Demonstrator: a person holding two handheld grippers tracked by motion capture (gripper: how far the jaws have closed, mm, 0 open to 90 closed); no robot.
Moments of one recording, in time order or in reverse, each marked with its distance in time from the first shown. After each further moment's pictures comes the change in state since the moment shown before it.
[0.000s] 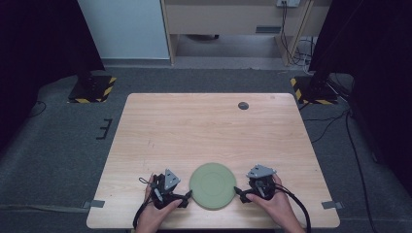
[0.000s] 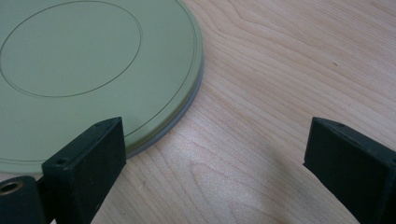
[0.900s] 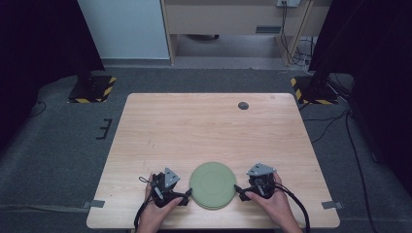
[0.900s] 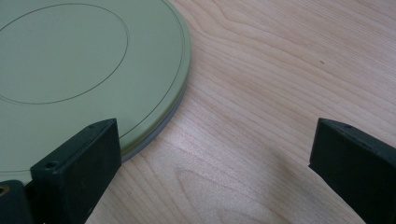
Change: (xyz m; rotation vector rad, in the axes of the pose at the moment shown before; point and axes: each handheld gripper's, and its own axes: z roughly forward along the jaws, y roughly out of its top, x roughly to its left) left arm 0.002 0.002 0.004 0.004 0.030 -0.023; right arm -0.003 0.001 0.004 -0.001 -0.036 0.030
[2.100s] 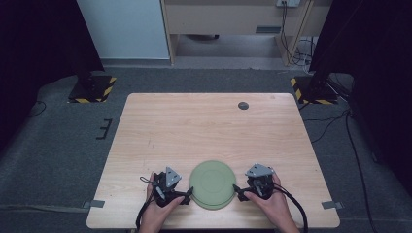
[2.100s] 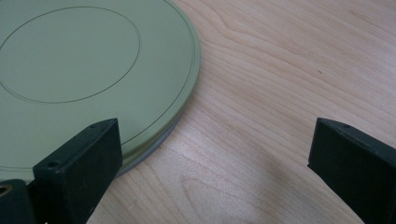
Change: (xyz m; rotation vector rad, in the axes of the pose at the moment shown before) left arm -0.004 0.004 0.000 -0.018 0.012 -0.006; right arm 0.006 0.003 0.000 -0.019 -0.022 -0.013
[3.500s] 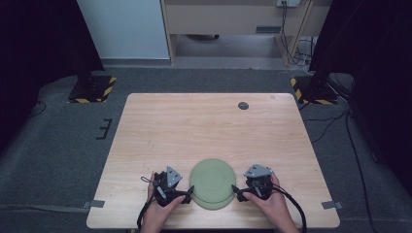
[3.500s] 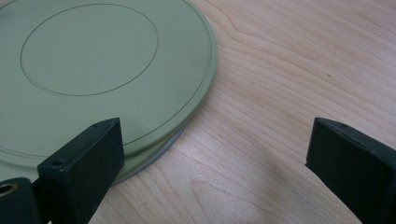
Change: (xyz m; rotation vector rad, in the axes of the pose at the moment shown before) left arm -0.002 0.002 0.002 -0.012 0.021 0.004; right arm 0.003 0.002 0.000 0.002 0.013 -0.010
